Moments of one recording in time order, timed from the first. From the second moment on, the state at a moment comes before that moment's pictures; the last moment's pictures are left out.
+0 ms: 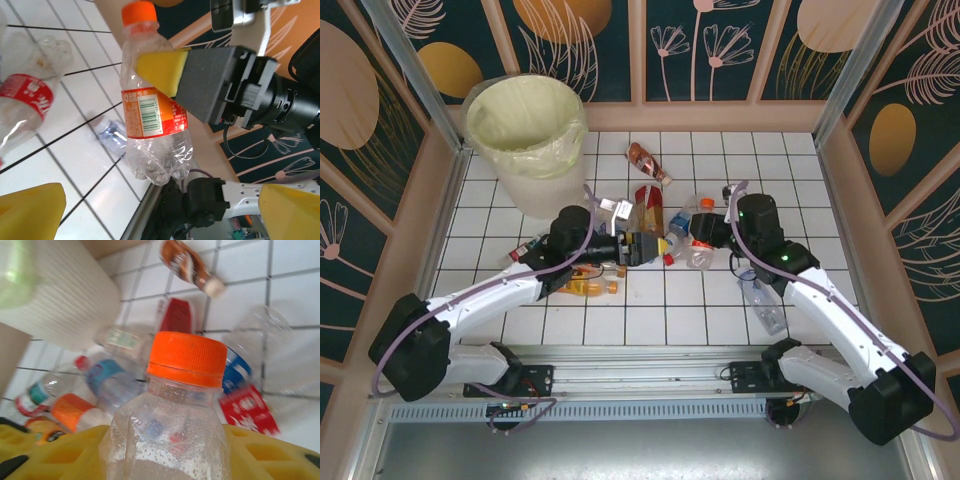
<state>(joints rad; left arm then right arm) -0.74 1.31 0.75 0.34 0.63 -0.87 0.49 0.99 0.83 -0.35 -0.14 0.49</state>
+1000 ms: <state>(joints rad) -0.82 1.48 0.82 0.69 0.71 -1.06 0.50 0.98 0.85 -0.09 -0.45 0.63</state>
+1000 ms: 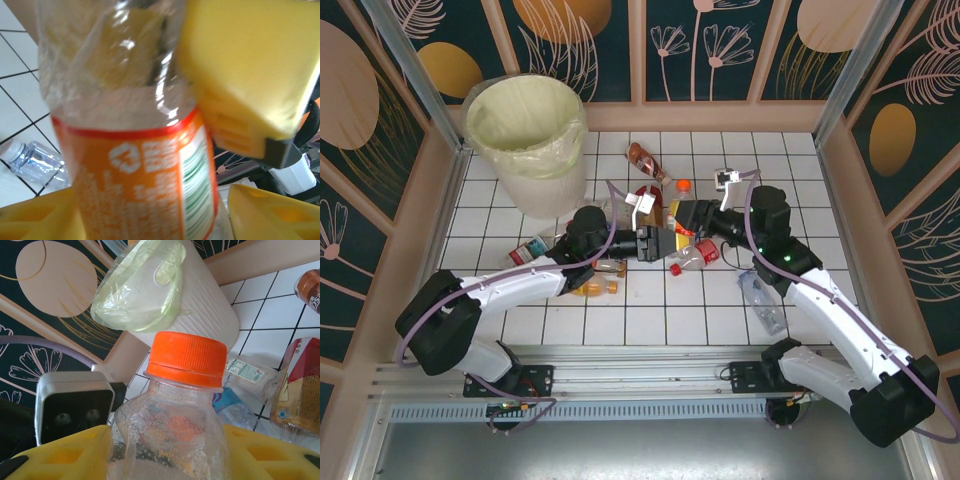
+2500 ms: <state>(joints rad) -0.68 1.47 1.58 -0.49 0.28 -0.38 0.50 0.67 0.95 -0.37 -0.34 0.39</state>
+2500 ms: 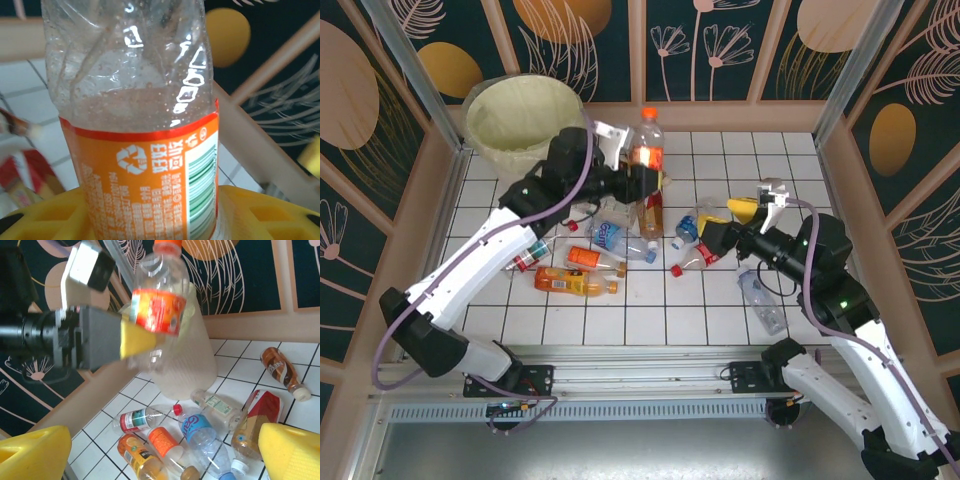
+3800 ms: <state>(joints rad) -0.13 1.91 2.12 -0.92 0.02 -0.11 0.50 0.79 0.89 -0.34 -0.37 0.39</state>
